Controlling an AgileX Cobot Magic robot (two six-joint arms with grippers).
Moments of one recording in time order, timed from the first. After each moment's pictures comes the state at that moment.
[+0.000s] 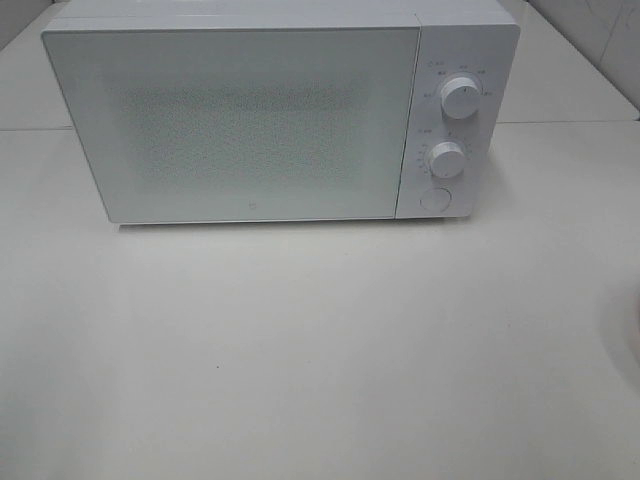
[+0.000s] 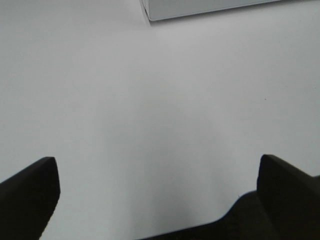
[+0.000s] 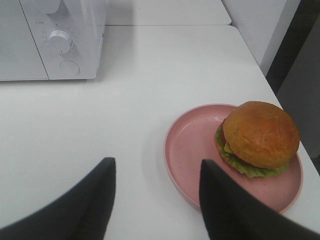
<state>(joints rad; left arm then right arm) 0.00 0.25 -0.51 -0.15 1.05 0.26 0.01 0.00 -0.50 -0.09 1.00 0.03</state>
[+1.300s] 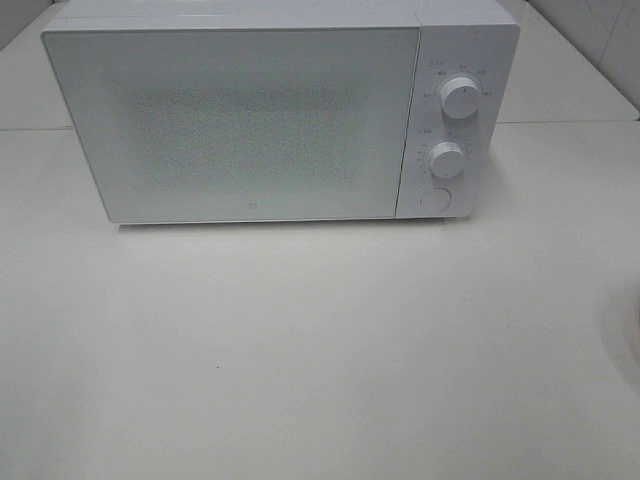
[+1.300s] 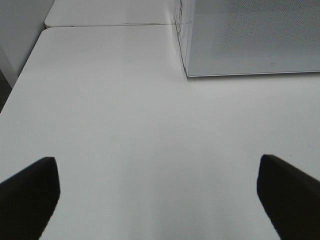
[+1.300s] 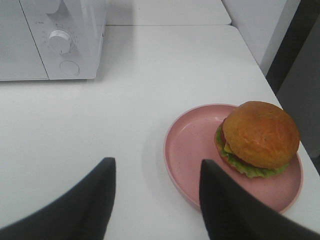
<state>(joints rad) 0.00 0.00 -0.51 -0.03 1.06 0.08 0.01 0.00 -0.50 -0.09 1.00 0.03</state>
